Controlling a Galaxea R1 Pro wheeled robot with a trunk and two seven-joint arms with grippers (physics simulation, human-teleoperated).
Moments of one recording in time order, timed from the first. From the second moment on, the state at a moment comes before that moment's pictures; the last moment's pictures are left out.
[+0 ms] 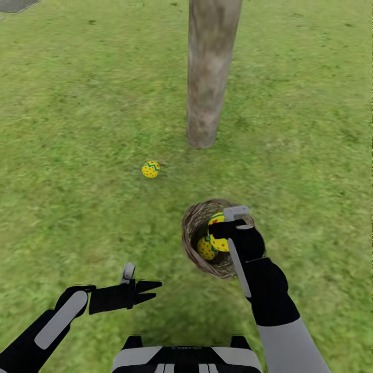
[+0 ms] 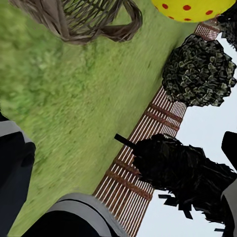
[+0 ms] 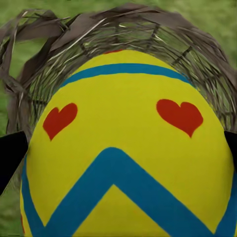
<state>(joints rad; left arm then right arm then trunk) -0.42 0.37 -0.38 -1.21 1.22 0.93 -0.54 -0.65 0.17 0.21 -1.54 0.08 1.04 -0.16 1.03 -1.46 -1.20</state>
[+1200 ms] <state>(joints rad) -0.42 0.39 -0.27 -1.13 1.20 0.92 -0.53 -0.66 0.17 0.19 -1.54 -0.15 1.04 0.39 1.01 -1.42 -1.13</state>
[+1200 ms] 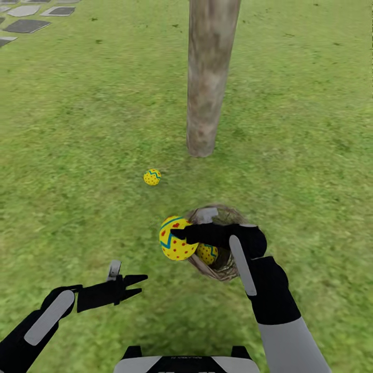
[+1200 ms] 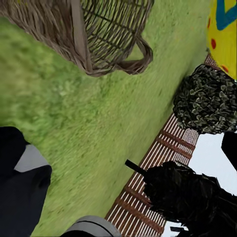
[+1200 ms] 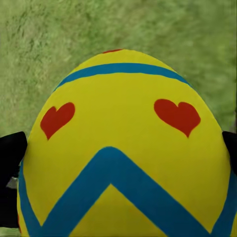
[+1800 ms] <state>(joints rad) -0.42 0.33 -0.35 -1.12 1.10 0.91 -0.53 -0.65 0.09 0.08 -1.53 -0.15 1.04 0.69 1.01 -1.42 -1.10</state>
